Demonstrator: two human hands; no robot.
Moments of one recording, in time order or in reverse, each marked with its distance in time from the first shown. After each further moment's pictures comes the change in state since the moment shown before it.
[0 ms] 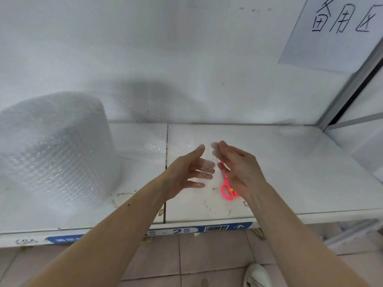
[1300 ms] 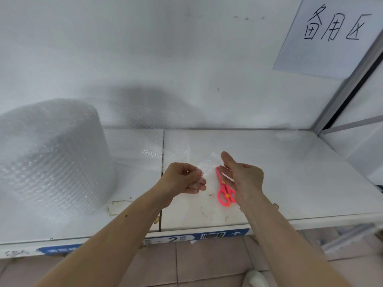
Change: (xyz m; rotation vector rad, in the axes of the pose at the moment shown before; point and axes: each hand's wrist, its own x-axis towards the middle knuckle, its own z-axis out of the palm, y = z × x) left_hand 0.006 -0.015 -0.004 0.145 0.105 0.185; right_hand 0.008 0.007 -0.012 0.004 0.426 0.116
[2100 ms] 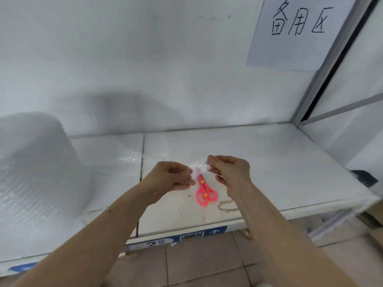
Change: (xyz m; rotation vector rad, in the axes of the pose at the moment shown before) left_hand 0.017 0.015 0.025 -0.043 -0.032 -0.084; right_hand 0.013 -0.023 -0.031 -0.159 -0.117 -0.131
